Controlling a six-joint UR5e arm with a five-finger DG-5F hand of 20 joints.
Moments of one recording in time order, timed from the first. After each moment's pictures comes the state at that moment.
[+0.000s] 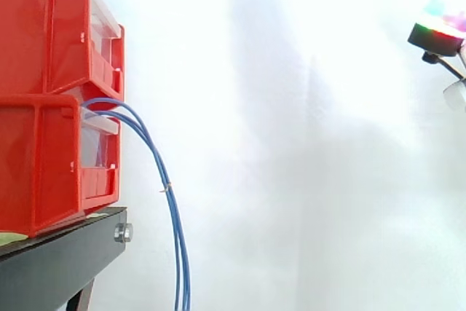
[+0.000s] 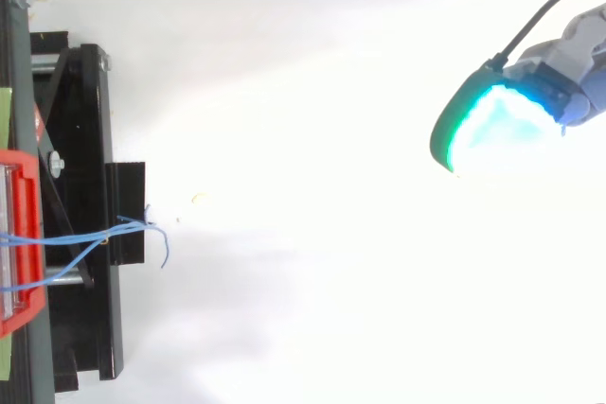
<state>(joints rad) 0.07 -1.78 -1.52 -3.15 -1.50 -0.05</state>
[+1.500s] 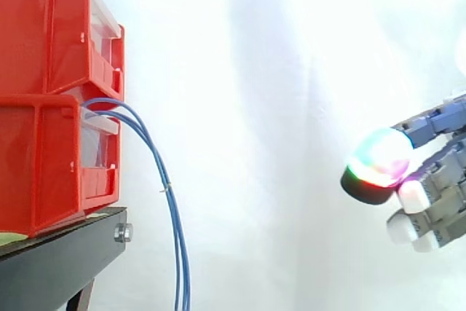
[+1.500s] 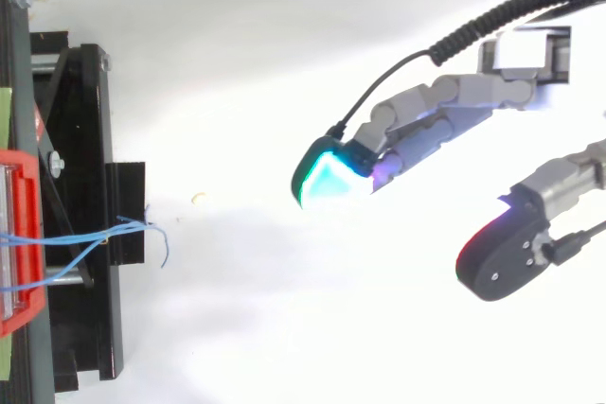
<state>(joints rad) 0.09 -1.98 -1.52 -2.94 -1.50 -0.11</state>
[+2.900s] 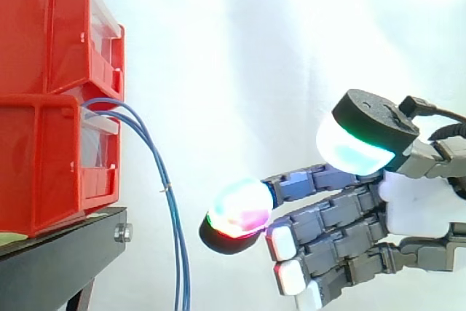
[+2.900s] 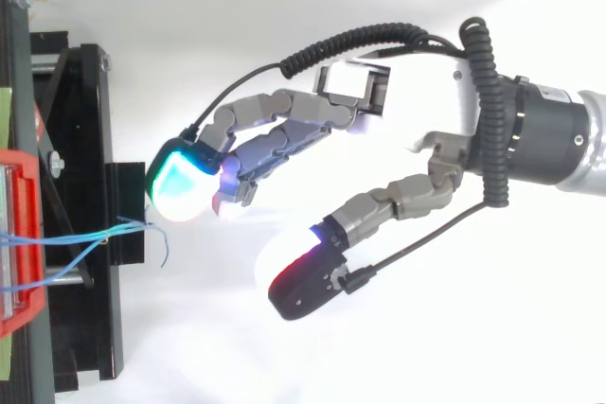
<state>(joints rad) 0.15 -2.24 -1.41 -2.57 -1.29 -0.15</state>
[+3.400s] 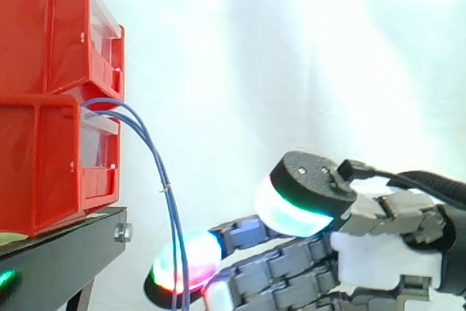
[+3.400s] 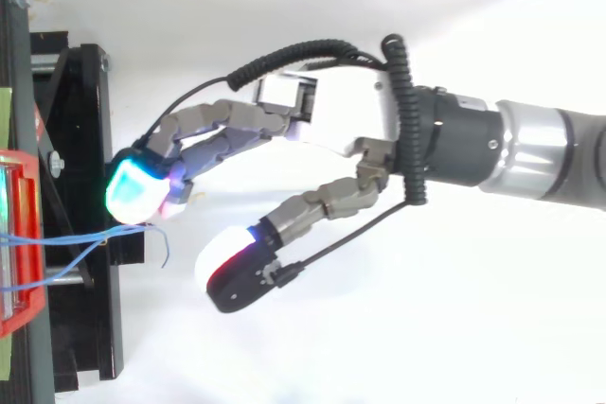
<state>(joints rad) 0.15 -2.38 -1.28 -2.55 -1.30 -0.11</state>
